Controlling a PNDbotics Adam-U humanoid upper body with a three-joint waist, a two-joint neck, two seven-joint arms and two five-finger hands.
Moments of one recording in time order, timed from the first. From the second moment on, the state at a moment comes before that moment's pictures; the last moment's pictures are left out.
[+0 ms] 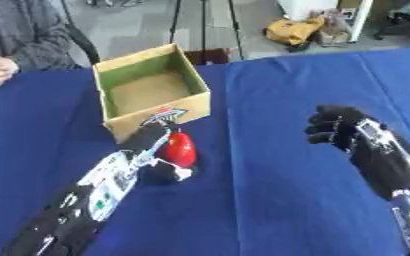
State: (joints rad) left arm -0.66 0.05 -0.37 -1.12 -0.91 0.10 -0.17; right arm -0.14 -0.36 -0.02 -1.81 -0.30 0.00 0.37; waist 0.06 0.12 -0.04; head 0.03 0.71
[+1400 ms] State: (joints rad) left arm -0.88 0.25 -0.19 -1.04 -0.84 0.28 -0.11; right arm -0.15 -0.36 0.00 -1.81 -0.29 0.01 0.40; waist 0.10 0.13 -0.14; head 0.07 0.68
